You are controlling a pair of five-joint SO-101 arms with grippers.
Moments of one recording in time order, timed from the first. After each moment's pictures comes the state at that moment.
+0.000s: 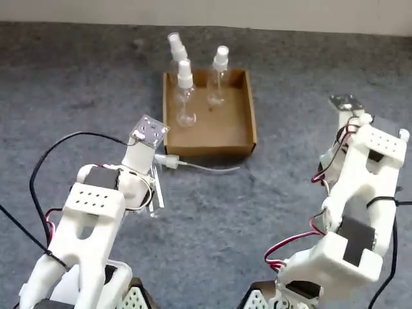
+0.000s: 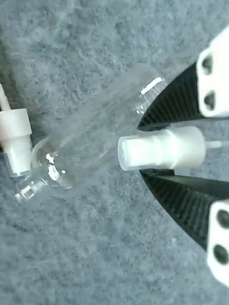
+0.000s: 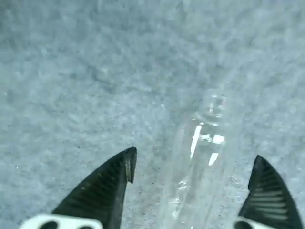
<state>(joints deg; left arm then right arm) 3.2 -37.1 54.5 64.2 -11.3 23.6 4.9 8.3 79.3 36.5</state>
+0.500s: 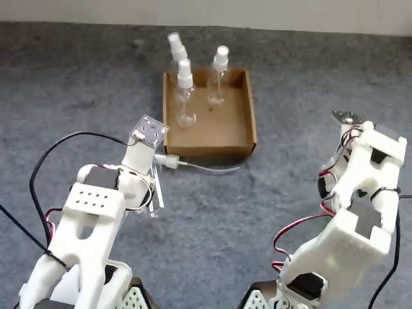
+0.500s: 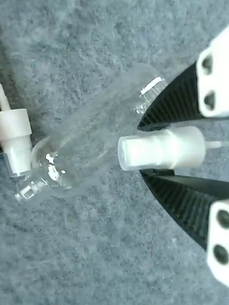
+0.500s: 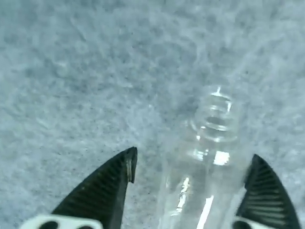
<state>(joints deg) 3.1 -37.1 54.5 64.2 -11.3 26.5 17.1 6.1 77.7 36.5</state>
